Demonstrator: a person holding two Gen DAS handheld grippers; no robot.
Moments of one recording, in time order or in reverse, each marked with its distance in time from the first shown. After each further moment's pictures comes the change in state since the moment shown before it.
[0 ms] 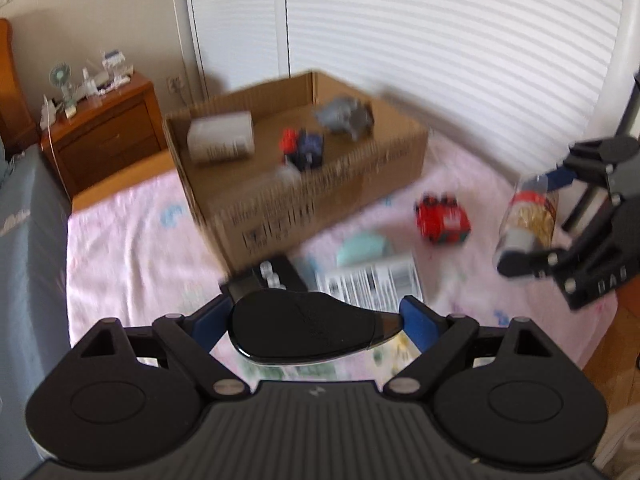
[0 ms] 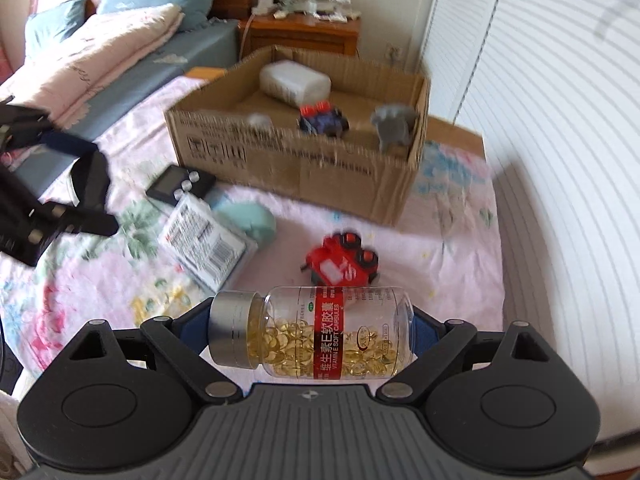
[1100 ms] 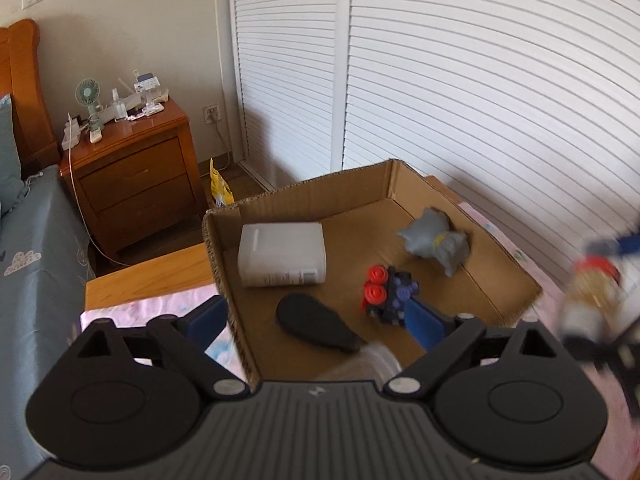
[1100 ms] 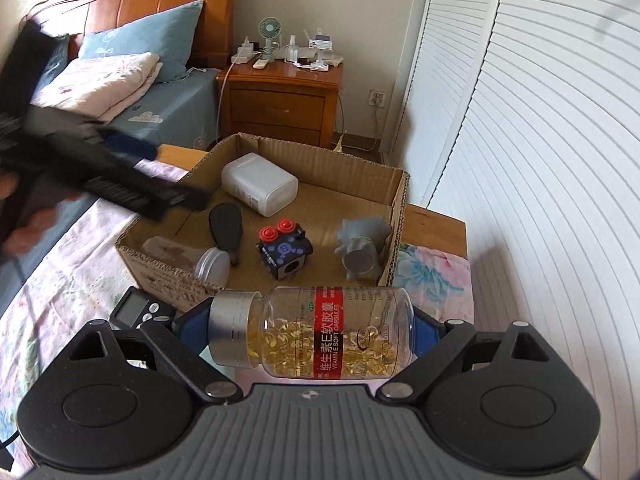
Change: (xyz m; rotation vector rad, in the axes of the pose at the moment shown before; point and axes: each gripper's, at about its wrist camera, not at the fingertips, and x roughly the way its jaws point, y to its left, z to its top) left arm 0.063 0.062 0.101 -0.090 -0.089 0.073; right arm 0.022 -0.031 0.102 0.039 -0.088 -0.045
